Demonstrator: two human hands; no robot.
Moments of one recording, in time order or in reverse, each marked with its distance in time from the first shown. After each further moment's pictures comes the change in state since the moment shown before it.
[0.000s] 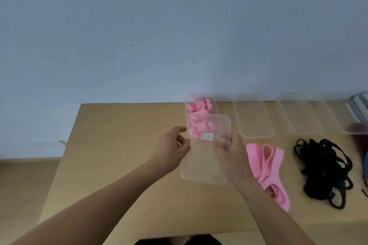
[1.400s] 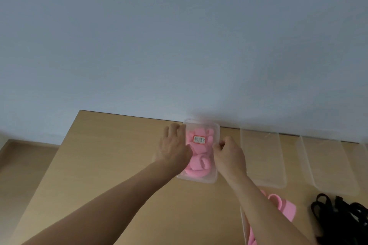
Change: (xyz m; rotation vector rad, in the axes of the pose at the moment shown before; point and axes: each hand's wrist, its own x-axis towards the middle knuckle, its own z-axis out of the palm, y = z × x) left_hand 0.104 0.026 0.034 0.619 0.094 -0.086; right_hand 0.143 -0.003 0.008 -0.573 -0.107 -0.047
